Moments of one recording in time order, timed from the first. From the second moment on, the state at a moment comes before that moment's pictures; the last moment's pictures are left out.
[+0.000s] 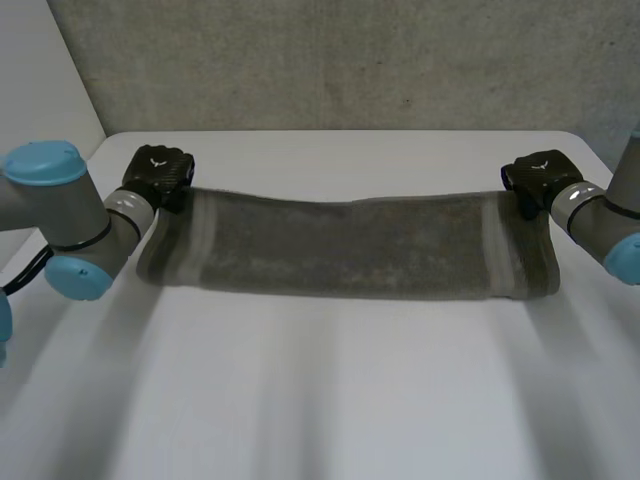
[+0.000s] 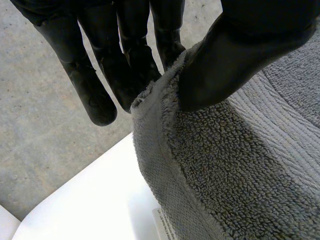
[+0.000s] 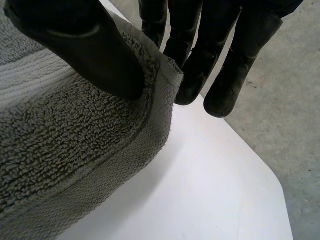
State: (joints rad) left arm 4.52 -2.47 -0.96 3.34 -1.33 3.48; right arm 1.67 -0.65 0.78 0.14 1.32 2.57; left_hand 1.31 1.35 1.34 1.36 1.16; right_hand 1.34 1.33 1.33 1.34 1.17
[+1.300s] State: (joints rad) left arm 4.48 -1.97 -1.74 3.56 -1.49 3.22; right arm 1.60 -0.95 1.57 -0.25 1.32 2.66; left_hand 0.25 0.24 0.24 0.25 0.05; right_hand 0.69 0.69 0.69 0.68 0.51
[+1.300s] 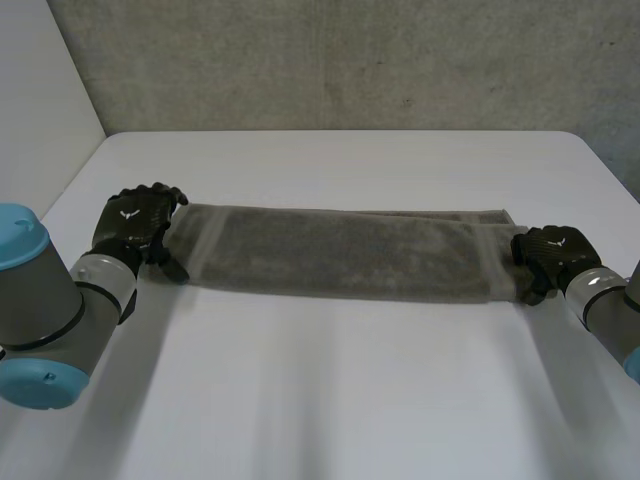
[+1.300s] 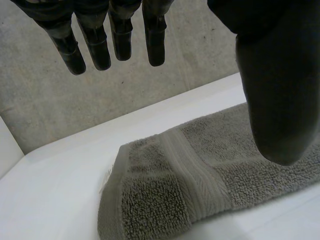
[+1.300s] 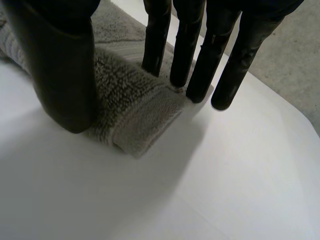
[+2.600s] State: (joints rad) left arm 4.48 -1.96 -1.77 3.57 -1.49 3.22; right arm 2.32 -0.73 0.93 -0.04 1.51 2.51; left_hand 0.25 0.24 0.24 0.25 0.05; right_hand 0.24 0.24 0.25 0.26 0.06
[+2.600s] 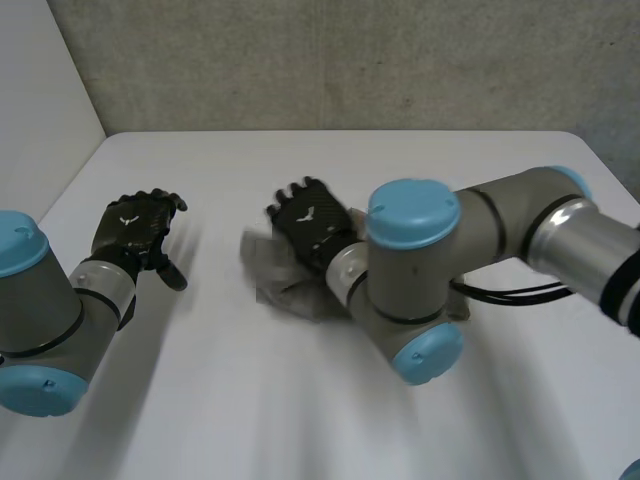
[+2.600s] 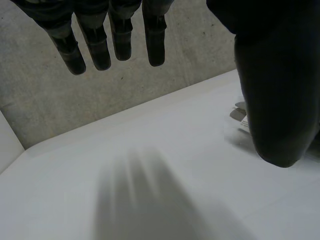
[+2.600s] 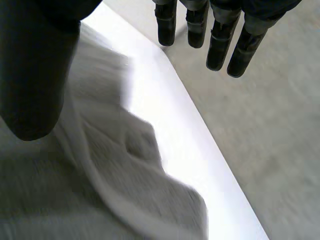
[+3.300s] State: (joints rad) left arm 4.15 -2.22 -1.42 3.48 -1.38 3.22; right arm 1.86 -1.08 1.74 -0.25 1.31 2.76; left_hand 0.25 0.24 0.24 0.25 0.05; right_hand 0.23 0.24 0.25 0.26 0.06
